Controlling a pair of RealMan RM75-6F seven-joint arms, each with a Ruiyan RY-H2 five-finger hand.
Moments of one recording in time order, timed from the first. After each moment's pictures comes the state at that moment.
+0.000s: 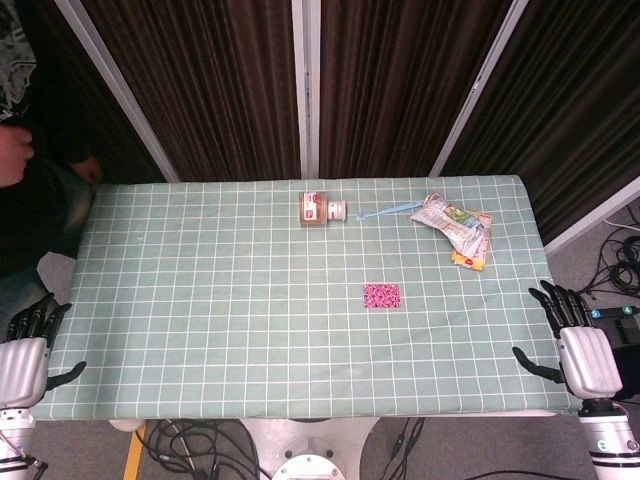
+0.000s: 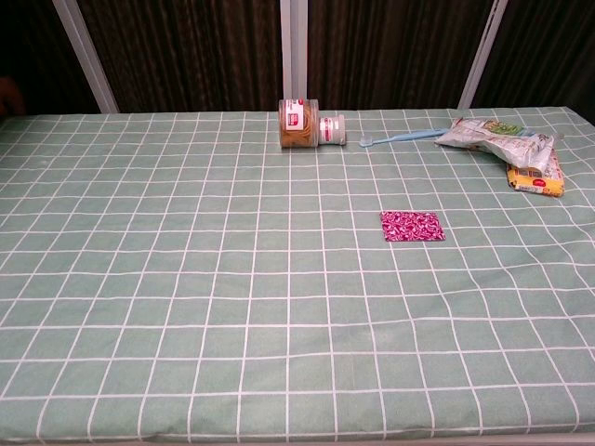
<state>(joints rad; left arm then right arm) -0.02 -1.22 -0.05 -1.61 1.42 1.51 0.12 0.10 -1.08 0.05 -1.70 -1.53 1.46 0.10</state>
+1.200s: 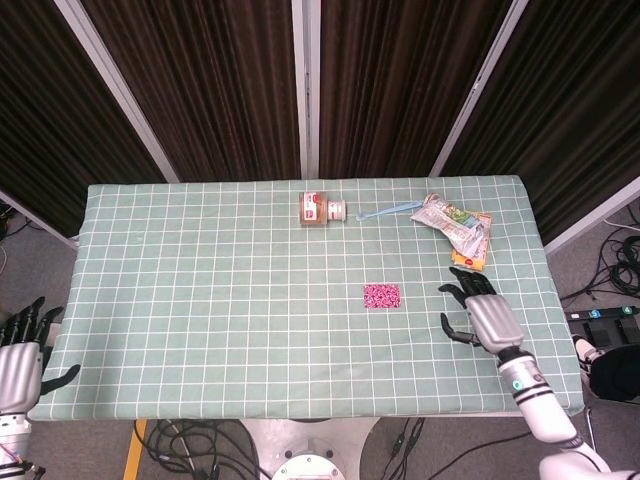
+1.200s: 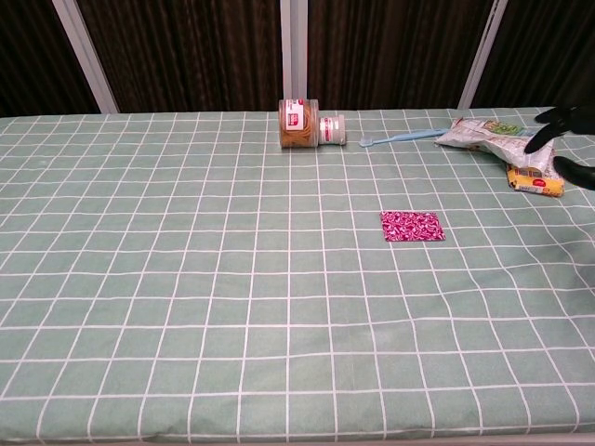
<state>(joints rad) 0.01 -1.23 -0.05 -1.60 1.41 1.54 0.13 0.41 -1.27 0.14 -1.65 -1.27 1.00 -0.15</state>
